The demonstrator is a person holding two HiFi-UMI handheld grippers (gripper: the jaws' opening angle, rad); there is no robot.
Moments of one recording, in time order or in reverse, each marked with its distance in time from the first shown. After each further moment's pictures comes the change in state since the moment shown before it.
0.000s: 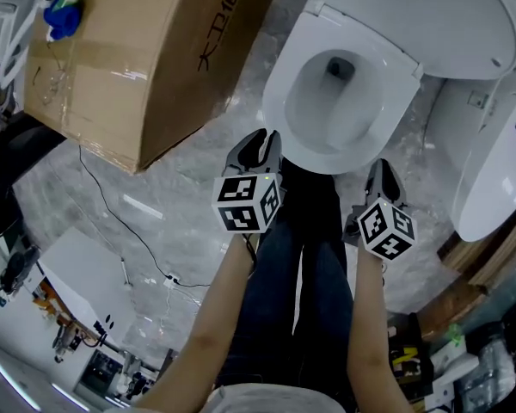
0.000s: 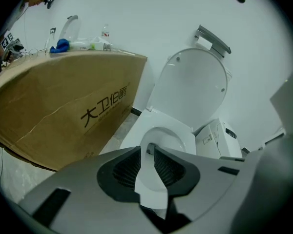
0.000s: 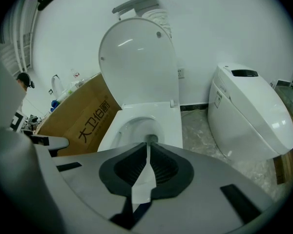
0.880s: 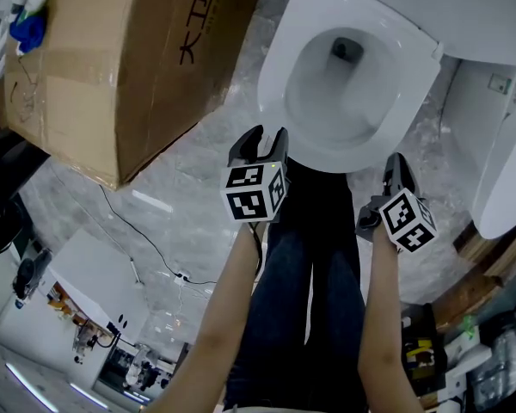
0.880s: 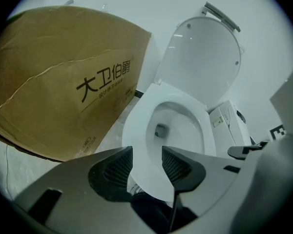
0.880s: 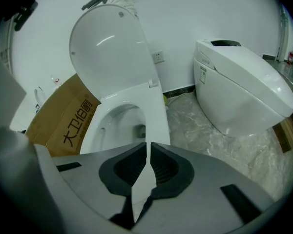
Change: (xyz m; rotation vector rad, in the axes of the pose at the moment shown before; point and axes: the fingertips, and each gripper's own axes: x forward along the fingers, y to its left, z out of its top) left arm 0.070 0.034 -0.075 0.017 0.151 0.042; right arm 0.053 -0.057 -0.055 0.213 0.050 -0.058
